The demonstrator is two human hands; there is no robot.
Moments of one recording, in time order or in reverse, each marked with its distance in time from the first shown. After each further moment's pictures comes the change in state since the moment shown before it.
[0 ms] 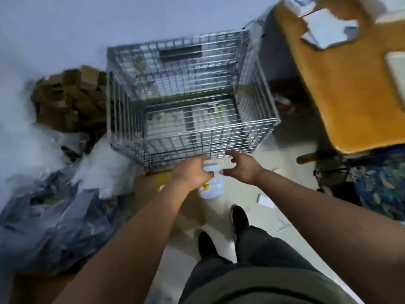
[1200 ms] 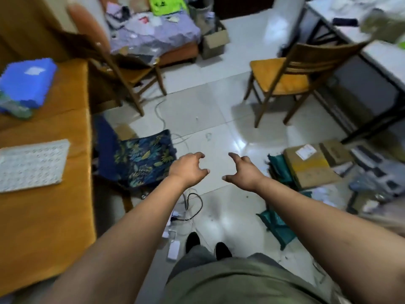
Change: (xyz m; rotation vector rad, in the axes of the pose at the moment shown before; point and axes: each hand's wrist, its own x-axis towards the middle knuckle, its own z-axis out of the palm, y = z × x) left_hand -0.125 0.634 0.349 0.885 -0.579 1.456; right_hand -0.496 0.394 -0.031 0.946 1.021 1.195
